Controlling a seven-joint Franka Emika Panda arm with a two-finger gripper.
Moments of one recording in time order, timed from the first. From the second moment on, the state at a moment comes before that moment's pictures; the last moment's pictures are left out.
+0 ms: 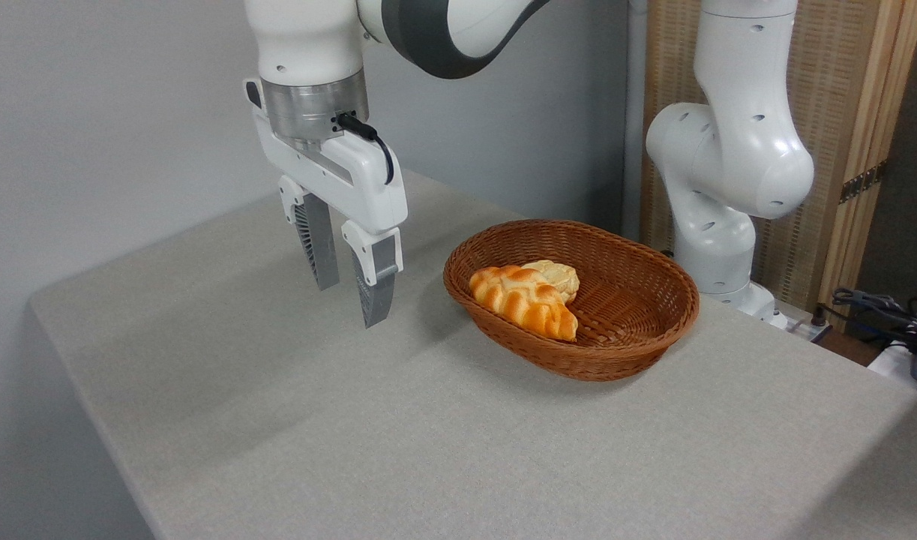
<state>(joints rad) -0.24 -0.06 0.12 -1.86 -0.09 1.85 0.67</state>
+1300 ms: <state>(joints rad) -0.24 -0.06 0.12 -1.86 -0.09 1.85 0.67</state>
